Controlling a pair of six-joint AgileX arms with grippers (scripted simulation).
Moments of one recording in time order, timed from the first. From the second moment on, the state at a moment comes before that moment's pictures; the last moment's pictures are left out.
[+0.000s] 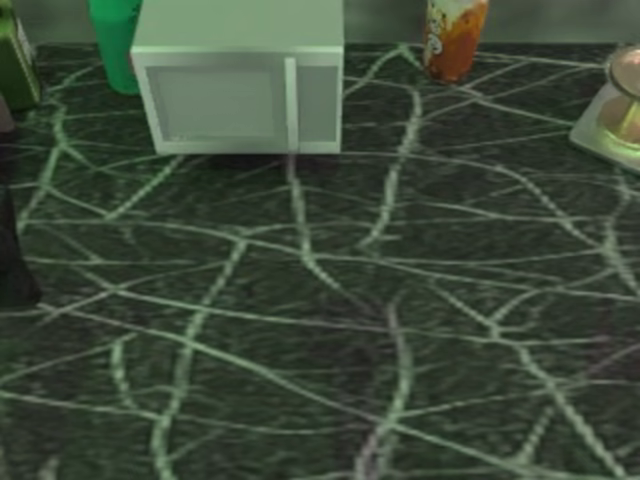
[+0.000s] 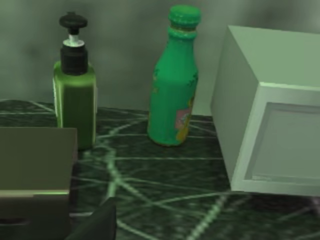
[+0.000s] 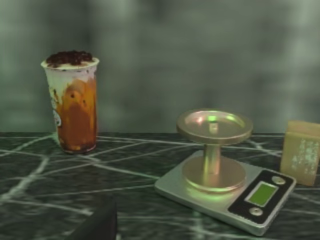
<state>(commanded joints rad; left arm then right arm) -0.14 0.38 0.34 -0.13 -0.08 -0.12 0.00 0.00 0.00 0.00 0.00 0.00</state>
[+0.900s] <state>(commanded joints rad) -0.56 1.81 1.48 -0.53 -0.35 -0.47 0.00 0.00 0.00 0.00 0.00 0.00</state>
